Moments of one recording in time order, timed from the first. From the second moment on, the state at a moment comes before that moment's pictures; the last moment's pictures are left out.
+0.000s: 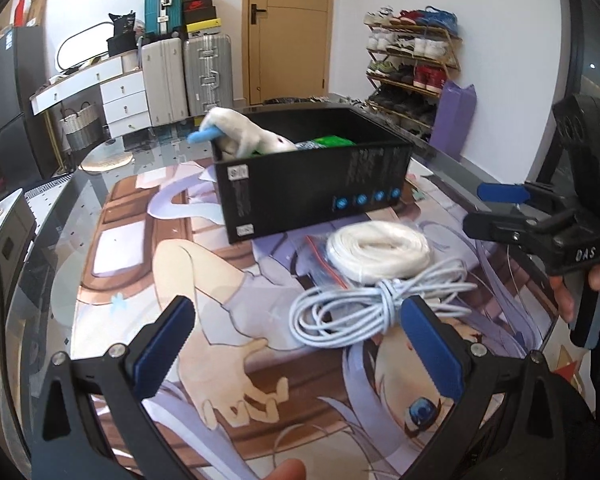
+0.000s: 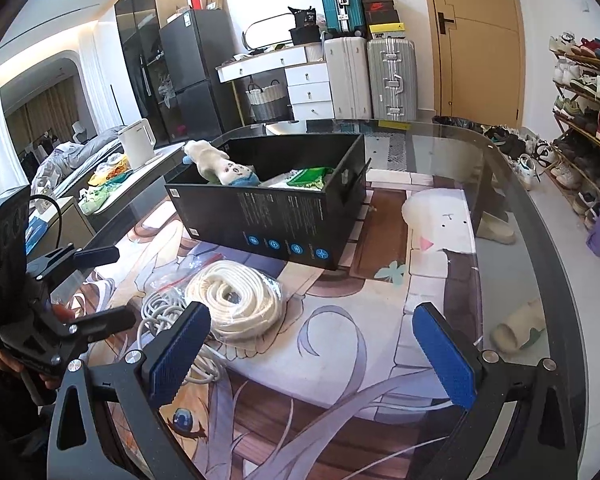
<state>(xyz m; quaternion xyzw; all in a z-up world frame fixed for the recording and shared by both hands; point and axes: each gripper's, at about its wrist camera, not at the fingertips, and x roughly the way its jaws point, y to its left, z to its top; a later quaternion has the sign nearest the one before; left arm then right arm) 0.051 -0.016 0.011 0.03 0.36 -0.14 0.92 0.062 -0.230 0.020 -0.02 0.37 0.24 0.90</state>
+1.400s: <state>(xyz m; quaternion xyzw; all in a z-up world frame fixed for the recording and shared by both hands) 0.074 -0.034 -0.006 0.00 0.42 -0.18 0.89 0.064 -0.229 0.001 -0.03 0.39 0.22 0.89</state>
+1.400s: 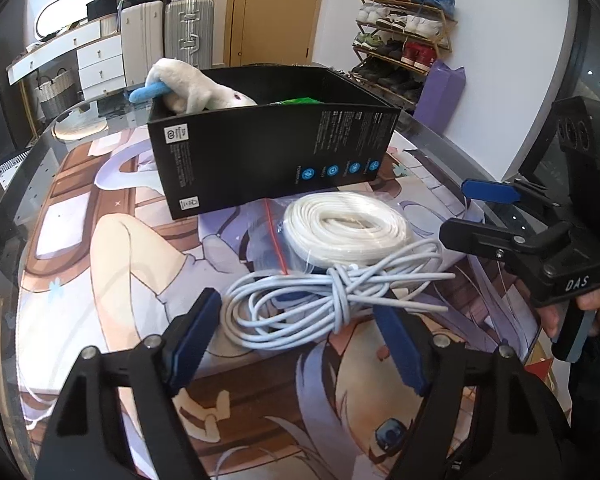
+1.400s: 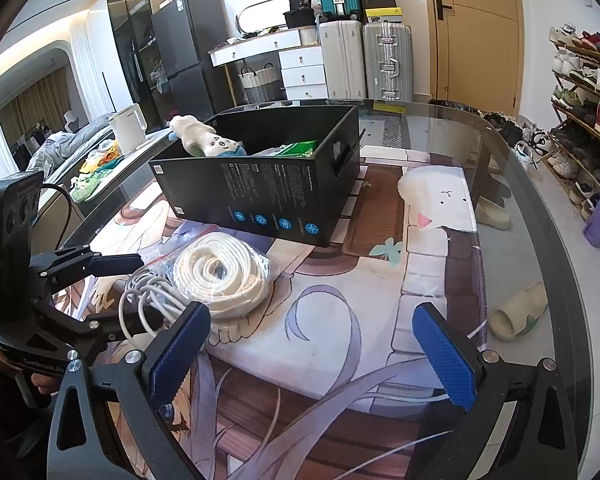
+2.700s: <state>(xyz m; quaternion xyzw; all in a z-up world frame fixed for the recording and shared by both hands) 0.047 0.024 -0.005 0.02 0.41 -0.17 0.90 0.099 -0.148 -0.009 -0.13 0.43 0.26 0.86</state>
